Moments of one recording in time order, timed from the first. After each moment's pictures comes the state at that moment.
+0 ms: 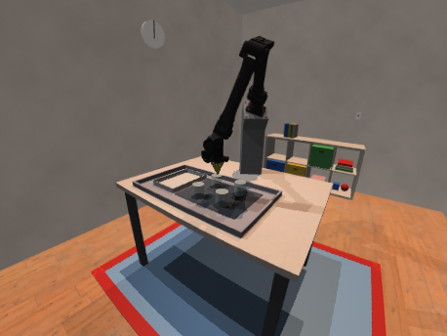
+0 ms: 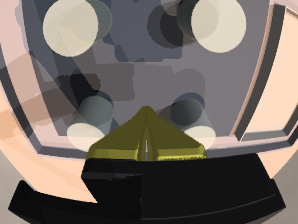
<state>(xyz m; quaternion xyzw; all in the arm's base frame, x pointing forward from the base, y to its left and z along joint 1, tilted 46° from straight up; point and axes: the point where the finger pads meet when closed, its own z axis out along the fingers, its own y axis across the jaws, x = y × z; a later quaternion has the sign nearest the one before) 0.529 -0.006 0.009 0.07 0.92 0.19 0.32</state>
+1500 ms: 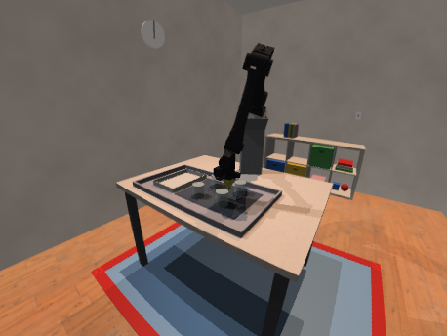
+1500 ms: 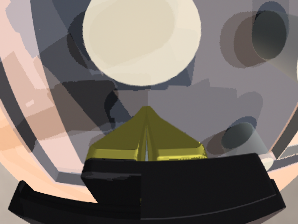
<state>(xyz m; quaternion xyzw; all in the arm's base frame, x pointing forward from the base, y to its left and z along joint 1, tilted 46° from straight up) 0.576 0.087 -0.006 0.07 0.92 0.20 0.32</state>
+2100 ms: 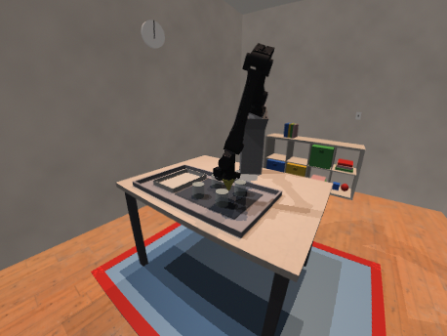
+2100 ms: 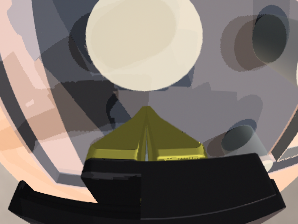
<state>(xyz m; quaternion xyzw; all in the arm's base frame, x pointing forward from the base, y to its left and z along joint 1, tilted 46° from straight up) 0.579 0.087 -0.004 0.07 0.92 0.20 0.32</state>
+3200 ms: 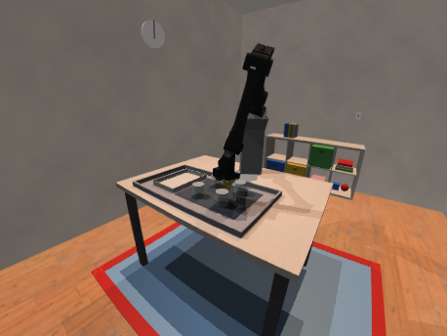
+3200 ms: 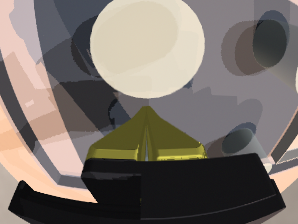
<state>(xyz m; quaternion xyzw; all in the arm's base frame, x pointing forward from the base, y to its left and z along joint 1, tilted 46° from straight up) 0.583 0.087 0.000 0.07 0.92 0.20 0.33</state>
